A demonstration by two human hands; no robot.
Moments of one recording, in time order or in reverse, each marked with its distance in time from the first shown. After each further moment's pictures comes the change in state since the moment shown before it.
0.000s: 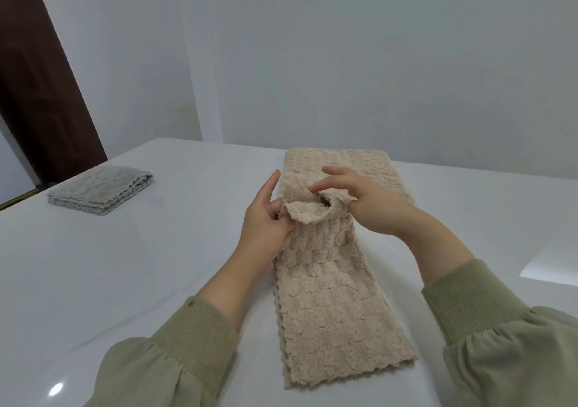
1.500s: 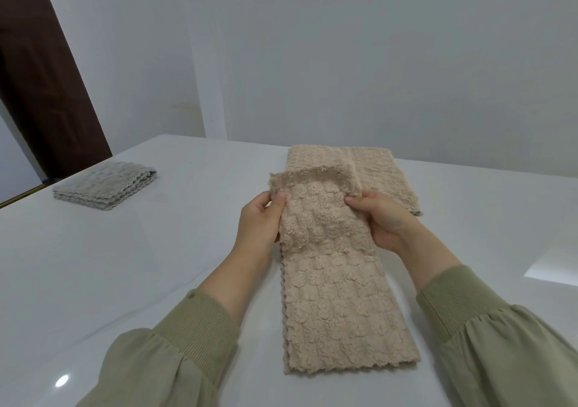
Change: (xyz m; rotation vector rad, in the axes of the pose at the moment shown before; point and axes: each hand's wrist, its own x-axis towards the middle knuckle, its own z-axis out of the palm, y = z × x) left_hand 0.004 -0.004 -0.001 -0.110 0.174 -0.204; right_hand 0.007 0.049 0.019 0.987 0.088 0.347
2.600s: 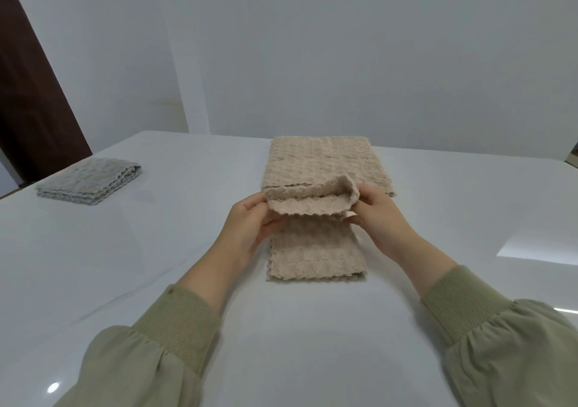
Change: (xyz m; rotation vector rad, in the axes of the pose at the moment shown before) left_hand -0.034 0.007 -0.004 -0.075 -0.228 -0.077; right_hand -0.052 0.018 -0.004 -0.281 0.232 -0.218
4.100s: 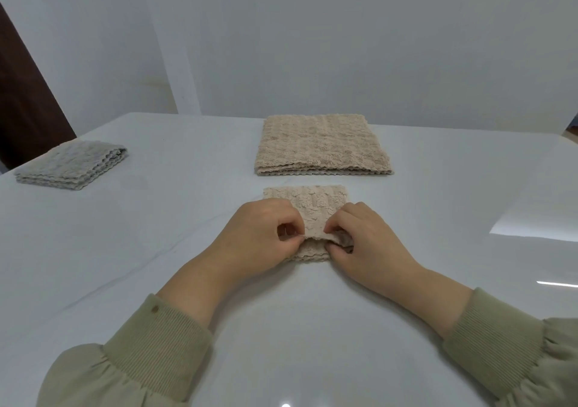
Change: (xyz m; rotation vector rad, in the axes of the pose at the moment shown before) left_hand -0.028 -0.010 -0.003 1.179 -0.292 0.631; right_hand -0.060 0.025 0.016 -0.910 -0.034 -0.596
